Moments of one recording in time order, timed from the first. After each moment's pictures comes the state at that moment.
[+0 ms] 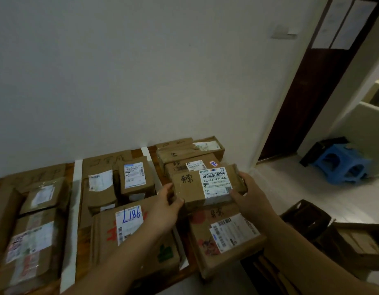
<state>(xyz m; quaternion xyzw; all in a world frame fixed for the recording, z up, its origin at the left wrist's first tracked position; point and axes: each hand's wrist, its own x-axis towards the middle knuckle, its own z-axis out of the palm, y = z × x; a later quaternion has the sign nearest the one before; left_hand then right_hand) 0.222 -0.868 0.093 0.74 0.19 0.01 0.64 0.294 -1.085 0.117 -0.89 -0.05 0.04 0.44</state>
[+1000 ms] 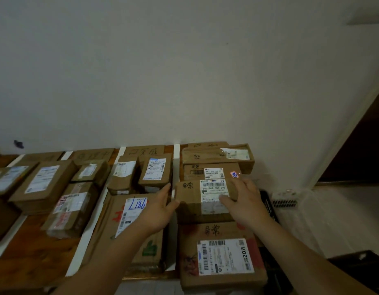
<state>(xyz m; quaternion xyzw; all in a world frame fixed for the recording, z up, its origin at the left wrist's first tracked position) 0.243 -0.902 0.086 0.82 0.29 0.05 0.49 0.391 -1.098 0.090 -0.89 -0.27 0.10 0.34</state>
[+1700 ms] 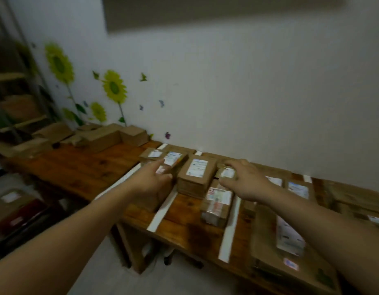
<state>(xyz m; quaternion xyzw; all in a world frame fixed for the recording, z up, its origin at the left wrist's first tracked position) -0.147 -0.619 0.208 0.82 0.46 0.17 0.30 0.099 -0.753 0.205 -0.78 -0.59 0.10 0.21</state>
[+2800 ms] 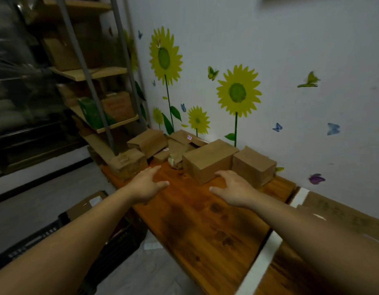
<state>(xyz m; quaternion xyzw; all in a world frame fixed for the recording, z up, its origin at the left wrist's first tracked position) -0.521 -0.073 0.180 0.70 0.65 0.13 0.28 -0.261 -0.103 0.153 -0.67 -0.69 0.24 0.15</state>
